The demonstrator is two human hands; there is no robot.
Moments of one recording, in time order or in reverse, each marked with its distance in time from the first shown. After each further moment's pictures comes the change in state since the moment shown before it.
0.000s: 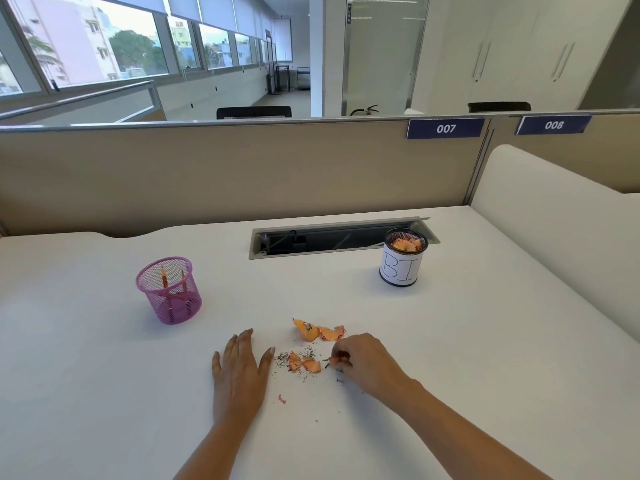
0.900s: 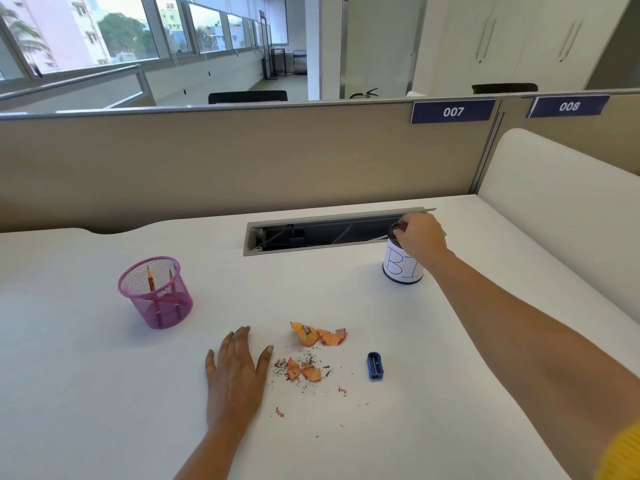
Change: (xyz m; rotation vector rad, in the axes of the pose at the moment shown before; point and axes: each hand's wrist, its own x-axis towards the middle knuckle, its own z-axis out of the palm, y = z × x) left_hand 0.015 0.002 0.004 0.055 0.003 0.013; right_hand 0.136 0.080 -0.126 -0.139 0.482 0.390
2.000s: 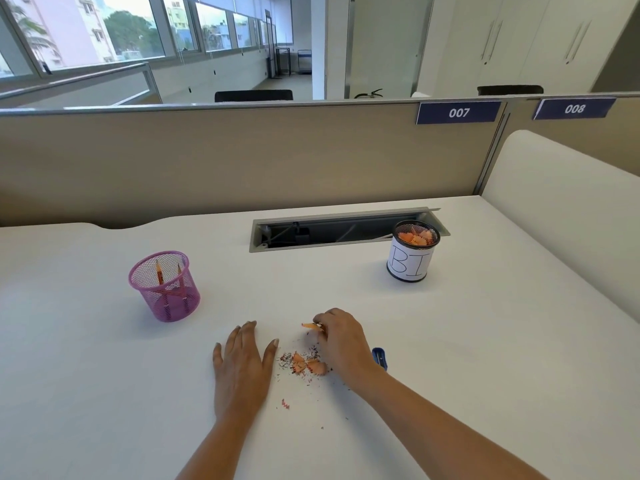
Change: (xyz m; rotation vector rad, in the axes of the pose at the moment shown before) left_hand -0.001 -0.001 0.001 0.009 0.023 0.015; right_hand -0.177 -0.063 0.080 0.197 -0.307 -0.303
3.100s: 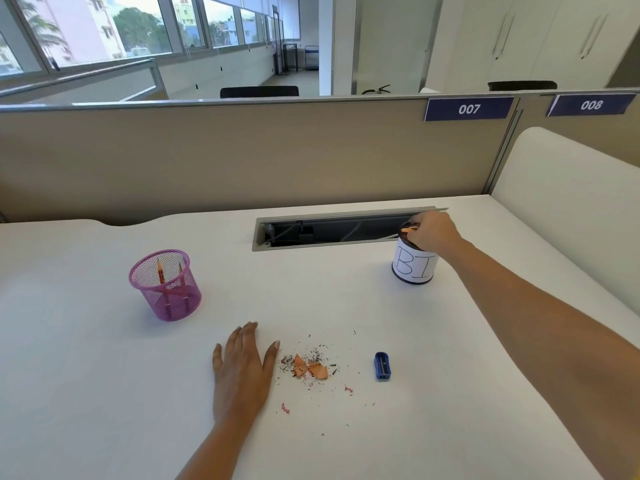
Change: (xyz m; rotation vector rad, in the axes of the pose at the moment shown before) left_hand 0.001 0.000 0.001 -0.004 0.001 -0.005; right_hand 0.124 0.085 -0.157 -0.293 0.106 0.313
